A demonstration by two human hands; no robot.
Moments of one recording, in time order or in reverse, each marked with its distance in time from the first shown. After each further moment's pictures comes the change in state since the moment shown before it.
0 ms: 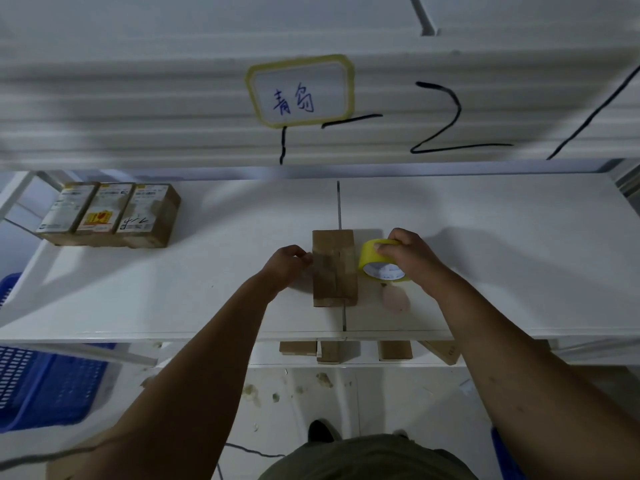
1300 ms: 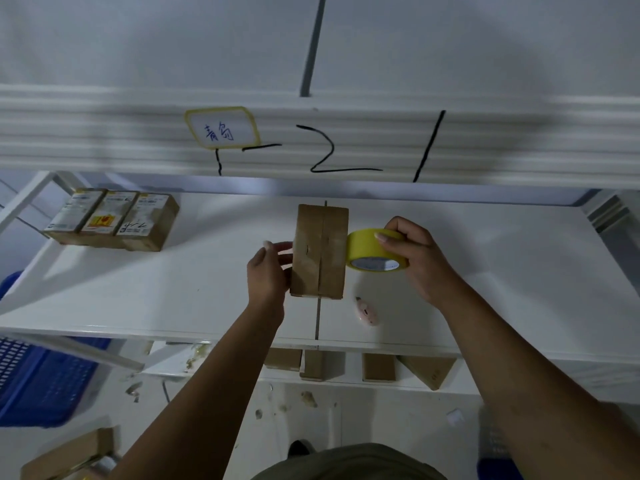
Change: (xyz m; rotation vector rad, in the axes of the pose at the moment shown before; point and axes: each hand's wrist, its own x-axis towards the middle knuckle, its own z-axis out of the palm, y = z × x) left_hand -0.090 0.055 0.042 -0.714 0.363 0.109; right_hand -0.052 -0.030 -0.069 0.400 -0.150 -0.416
